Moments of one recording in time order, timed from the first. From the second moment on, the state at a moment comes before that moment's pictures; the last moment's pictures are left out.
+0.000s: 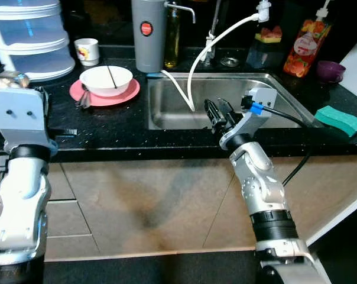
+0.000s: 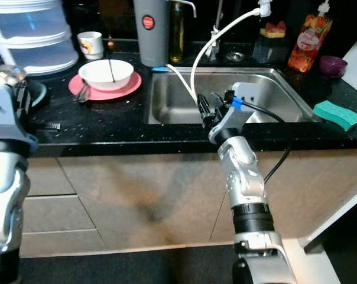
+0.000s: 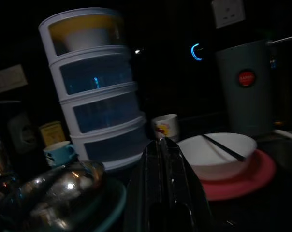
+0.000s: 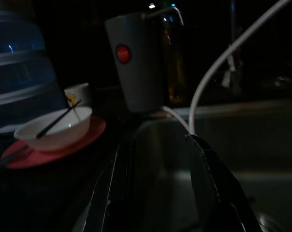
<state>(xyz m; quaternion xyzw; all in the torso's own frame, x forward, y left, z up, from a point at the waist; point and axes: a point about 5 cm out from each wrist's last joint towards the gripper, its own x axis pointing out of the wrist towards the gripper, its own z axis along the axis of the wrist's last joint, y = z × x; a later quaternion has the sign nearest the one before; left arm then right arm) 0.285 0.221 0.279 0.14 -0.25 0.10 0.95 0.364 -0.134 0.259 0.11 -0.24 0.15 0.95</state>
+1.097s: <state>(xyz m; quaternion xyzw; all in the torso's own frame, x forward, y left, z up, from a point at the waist) 0.278 0.200 0.297 0.14 -0.28 0.08 0.95 0.367 -0.122 0.260 0.11 -0.24 0.18 0.95</state>
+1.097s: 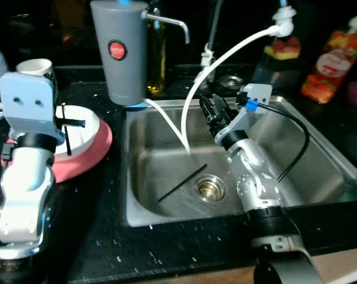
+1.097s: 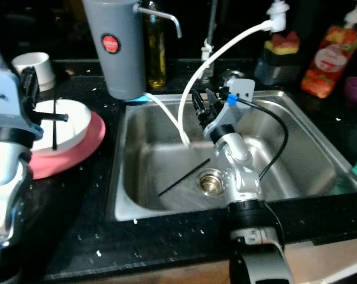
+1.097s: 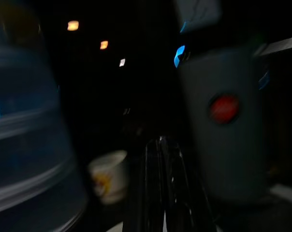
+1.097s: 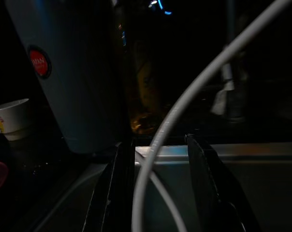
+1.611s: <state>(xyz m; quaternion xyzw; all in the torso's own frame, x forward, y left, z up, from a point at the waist) 0.275 0.195 0.300 0.10 -0.28 0.09 0.95 0.367 -0.123 0.258 0.11 -0.24 0.19 0.95</state>
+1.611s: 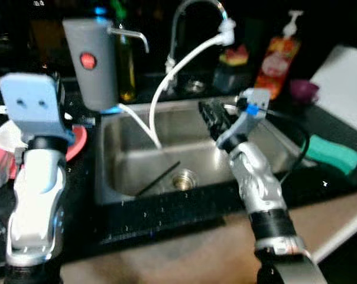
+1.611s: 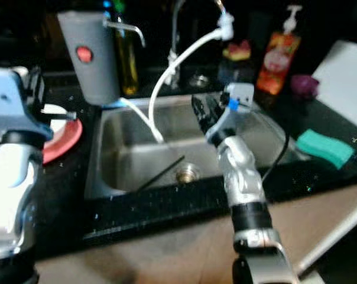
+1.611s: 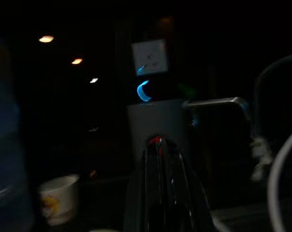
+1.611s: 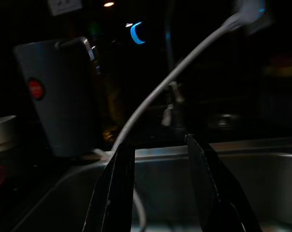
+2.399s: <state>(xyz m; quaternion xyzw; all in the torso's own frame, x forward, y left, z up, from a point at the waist) 0.276 0.204 0.290 0.10 -0.23 0.11 0.96 0.366 -0.117 0.254 0.11 -0.22 0.22 0.94</state>
